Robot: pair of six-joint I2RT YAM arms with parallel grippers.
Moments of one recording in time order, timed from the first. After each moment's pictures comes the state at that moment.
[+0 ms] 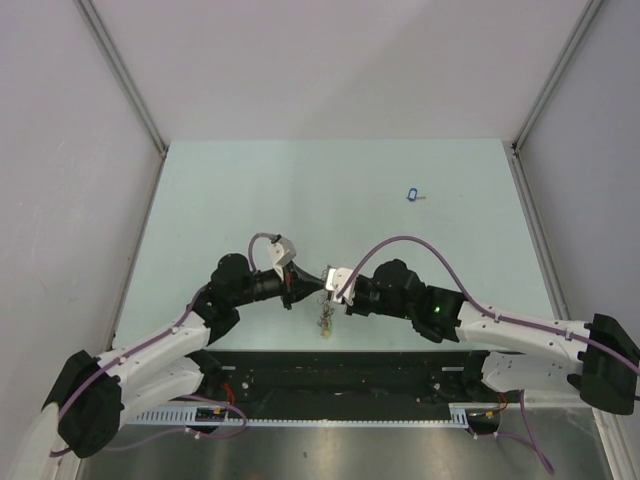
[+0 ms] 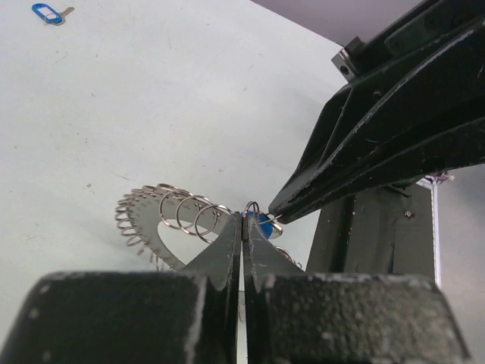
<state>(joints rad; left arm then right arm) -0.64 0.93 0.36 0.43 0.59 -0.20 1.10 1.09 0.69 0.01 -0.09 -0.40</state>
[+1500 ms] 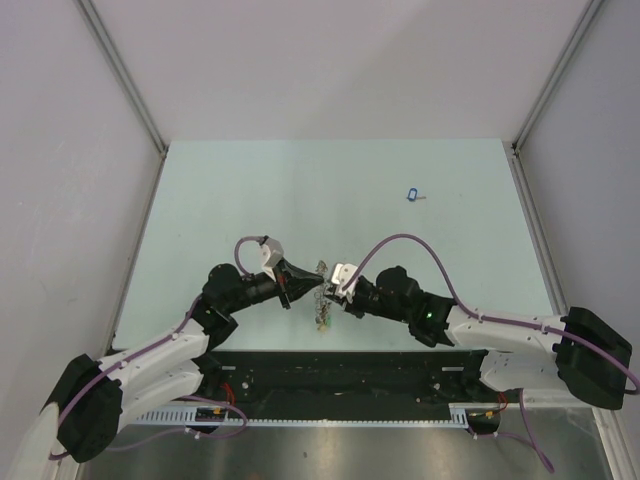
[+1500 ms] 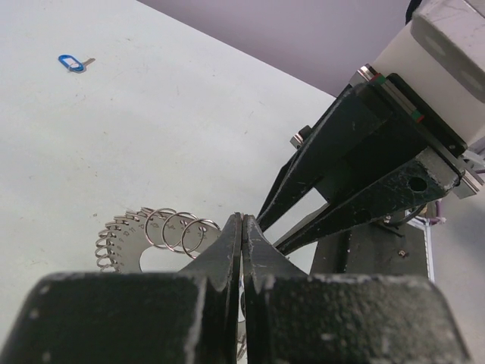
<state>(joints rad) -0.64 0.90 0.27 0.66 0.54 -0.31 1.07 1.16 0.54 0.34 -0.10 -0.25</state>
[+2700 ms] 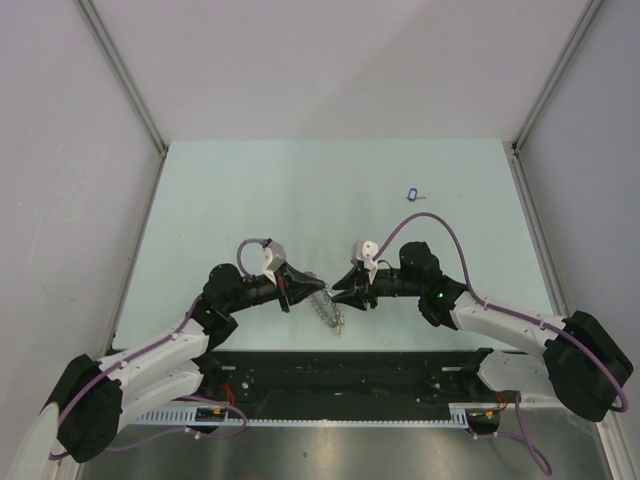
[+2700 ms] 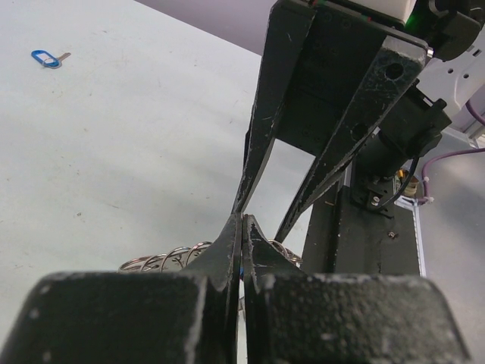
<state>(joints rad) -0.64 0.90 0.27 0.64 0.61 -0.29 0.78 1.17 0.53 0.42 -0.69 -0.10</state>
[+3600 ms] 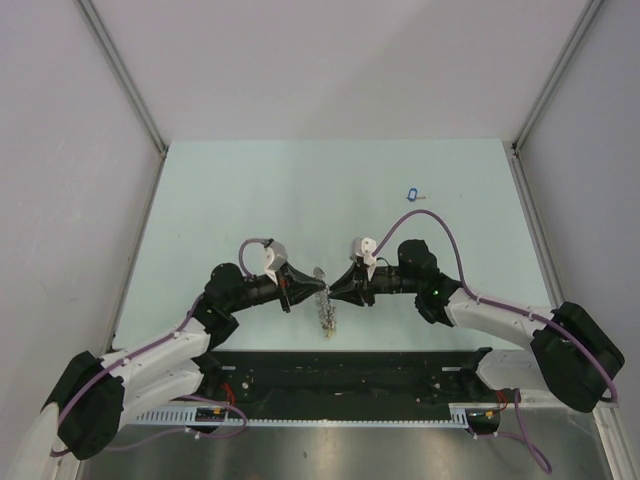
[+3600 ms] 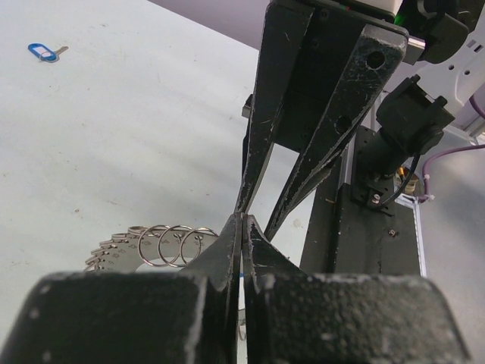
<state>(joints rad) -0.64 0.91 0.27 0.65 0.61 -0.29 0.76 1.24 0.53 0.52 -0.75 -0.05</state>
